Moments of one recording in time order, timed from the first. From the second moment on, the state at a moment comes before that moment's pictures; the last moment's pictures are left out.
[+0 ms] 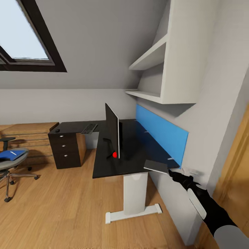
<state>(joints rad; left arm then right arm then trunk) -0.06 0.07 -0.07 -0.07 0.53 -0.58 0.14 -0.55 -0.22 0.10 -0.89 -0.46 0.21 -0.06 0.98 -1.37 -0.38</state>
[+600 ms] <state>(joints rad) -0.06 0.07 -0.07 -0.07 0.53 -0.58 0.14 -0.54 -0.15 0.15 -0.89 -0.45 0.21 -0.06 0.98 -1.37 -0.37</state>
